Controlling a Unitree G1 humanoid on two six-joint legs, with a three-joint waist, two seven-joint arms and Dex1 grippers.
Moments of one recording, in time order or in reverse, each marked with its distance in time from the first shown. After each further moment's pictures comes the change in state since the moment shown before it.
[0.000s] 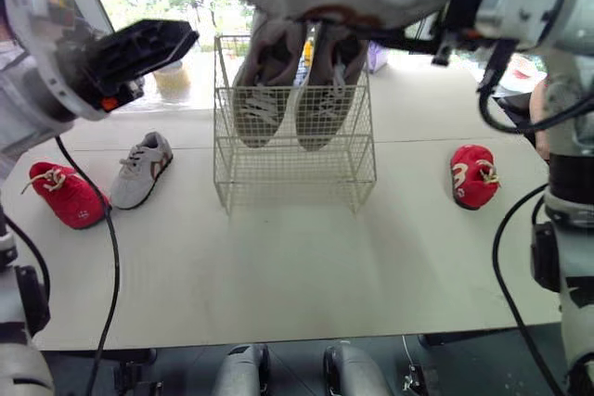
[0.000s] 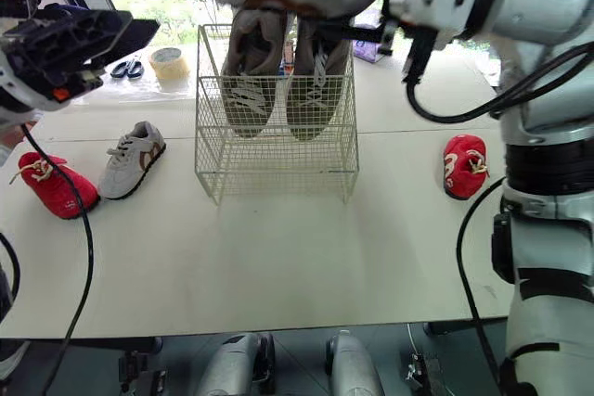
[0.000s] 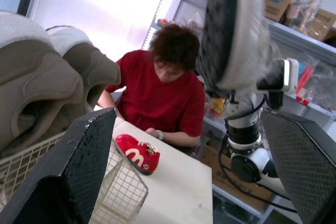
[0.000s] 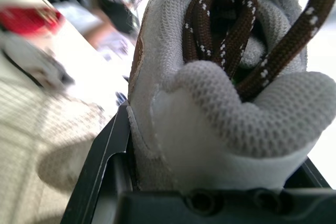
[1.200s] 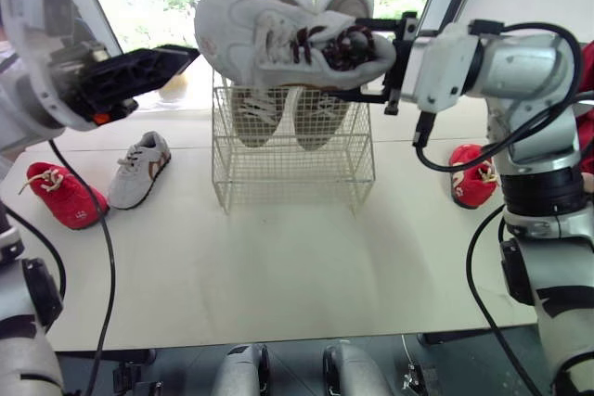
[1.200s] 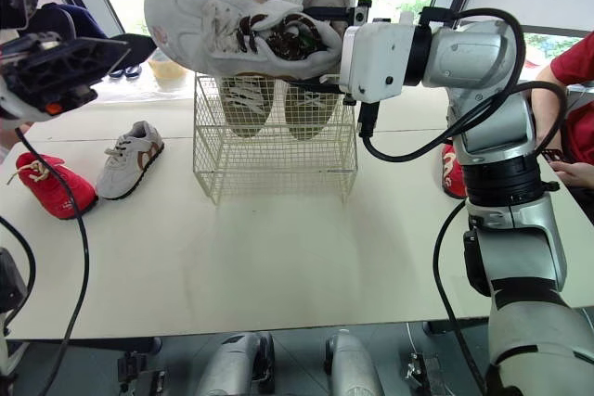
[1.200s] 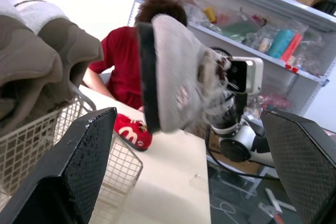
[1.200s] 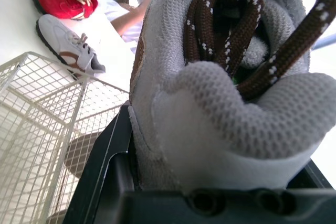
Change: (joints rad) left arm -0.056 -0.097 0.060 0.020 0.265 0.108 -0.214; right arm 0.082 0.084 0.057 0.086 -0.174 -0.211 -0.002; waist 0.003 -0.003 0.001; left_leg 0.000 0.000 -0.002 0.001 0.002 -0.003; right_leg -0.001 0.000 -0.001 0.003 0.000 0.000
